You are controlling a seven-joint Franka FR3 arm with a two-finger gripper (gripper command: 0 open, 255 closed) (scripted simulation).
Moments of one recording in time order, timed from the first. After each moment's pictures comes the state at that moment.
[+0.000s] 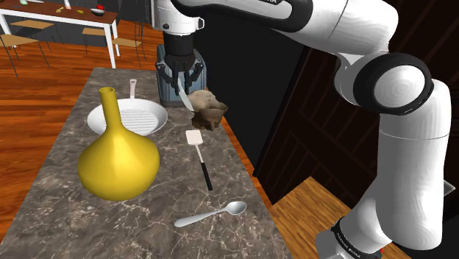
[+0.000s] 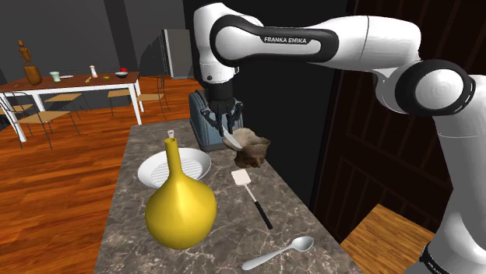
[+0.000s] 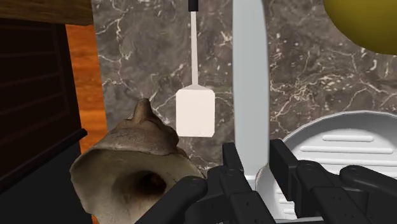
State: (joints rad) arm 0.26 0.51 0.41 -1.05 -0.26 1.46 0.87
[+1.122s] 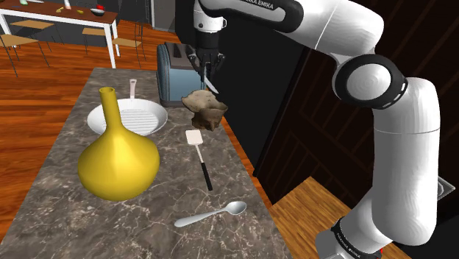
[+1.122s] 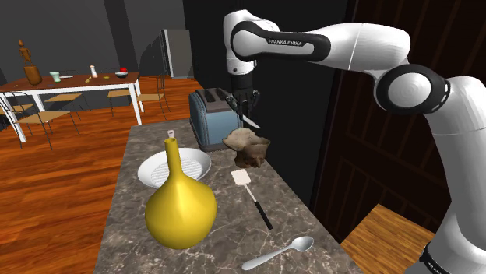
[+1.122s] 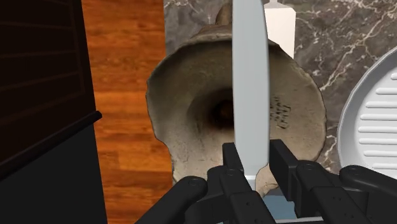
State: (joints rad) arm 0.09 0.56 0.35 -0.96 -0.27 1.45 0.63
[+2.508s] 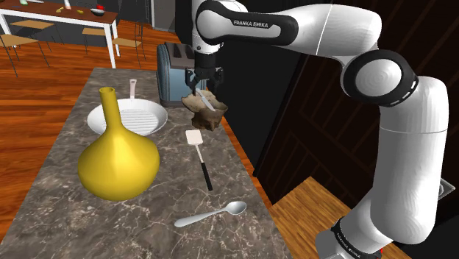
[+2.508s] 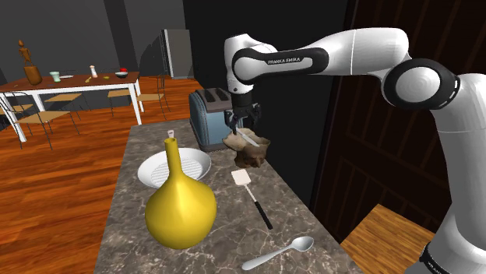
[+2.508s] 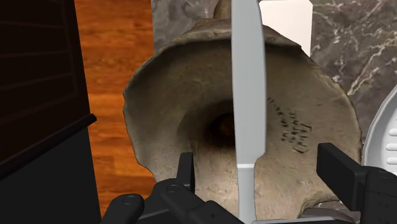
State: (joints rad) arm 0.05 0.51 0.36 -1.22 -0.25 1.64 0.65
